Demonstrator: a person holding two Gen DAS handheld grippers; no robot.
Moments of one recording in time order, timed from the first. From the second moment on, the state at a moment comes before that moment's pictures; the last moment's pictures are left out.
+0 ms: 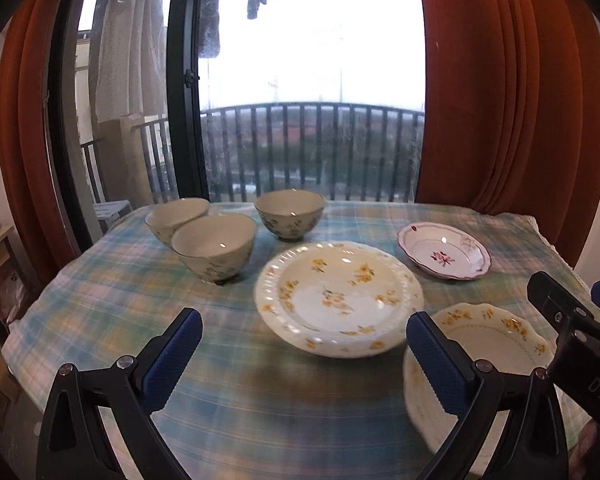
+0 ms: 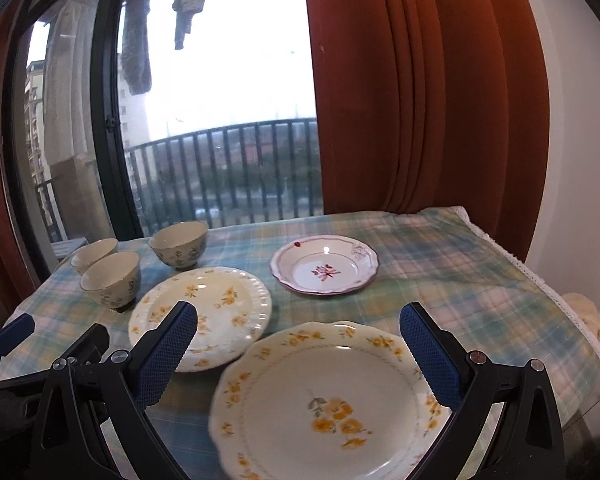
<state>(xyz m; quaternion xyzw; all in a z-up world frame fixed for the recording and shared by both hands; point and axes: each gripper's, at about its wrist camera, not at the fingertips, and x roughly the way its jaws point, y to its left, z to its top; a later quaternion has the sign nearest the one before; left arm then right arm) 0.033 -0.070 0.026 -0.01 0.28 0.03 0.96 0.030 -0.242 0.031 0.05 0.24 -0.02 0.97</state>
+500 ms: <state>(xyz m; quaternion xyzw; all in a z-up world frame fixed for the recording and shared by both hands) 0.067 -0.166 -0.042 -0.01 0.40 0.02 0.92 0.066 -0.324 -0.038 0.03 0.34 -0.02 0.94</state>
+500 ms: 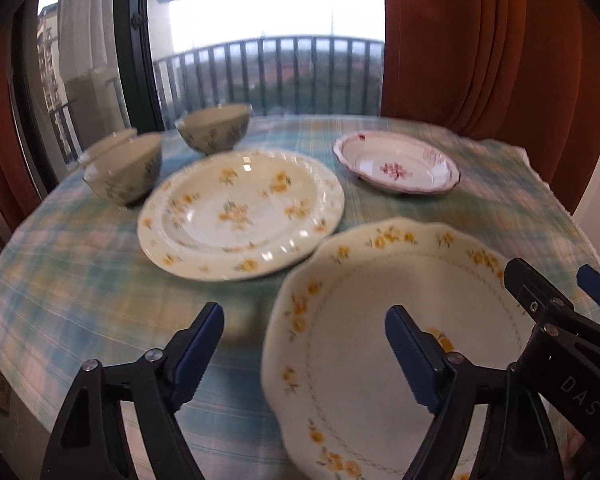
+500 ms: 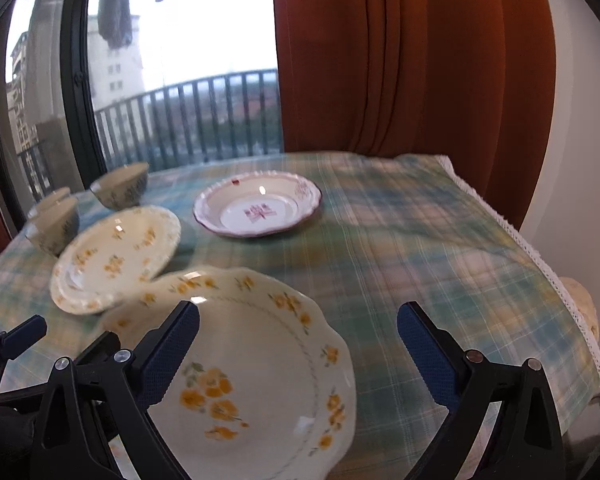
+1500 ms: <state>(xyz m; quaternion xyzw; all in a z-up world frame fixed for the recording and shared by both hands) 0.083 -0.168 -0.061 0.02 0.46 -0.01 0.89 0.089 -0.322 -0.085 0.06 0.47 -0.04 0.88</state>
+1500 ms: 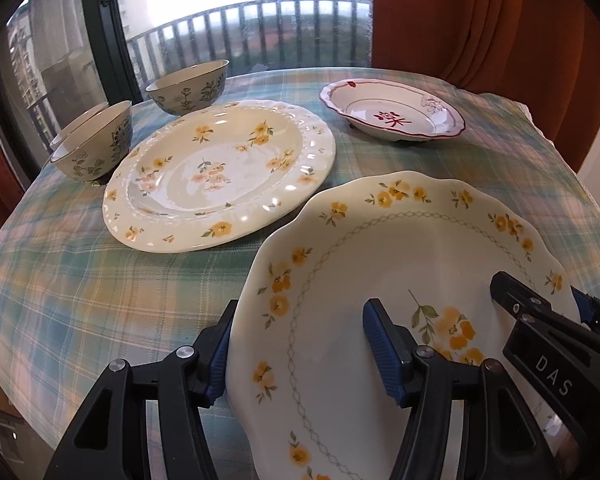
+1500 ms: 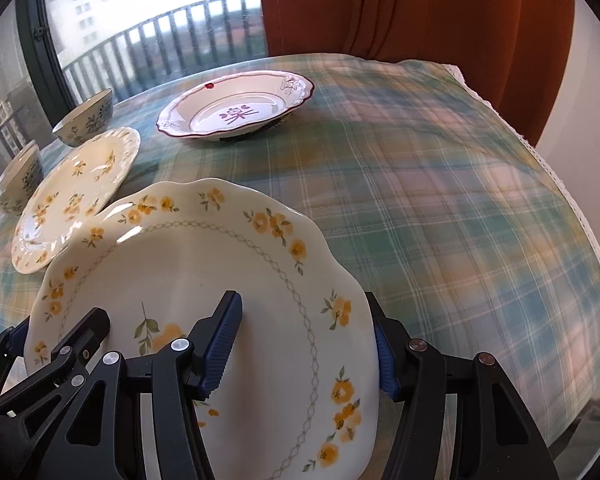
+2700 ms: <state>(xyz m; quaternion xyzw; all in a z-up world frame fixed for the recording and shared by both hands) 0.045 0.083 -0.024 -0.07 0.39 0.04 0.92 0.069 -0.077 -0.026 -0.02 0.42 0.01 0.91</state>
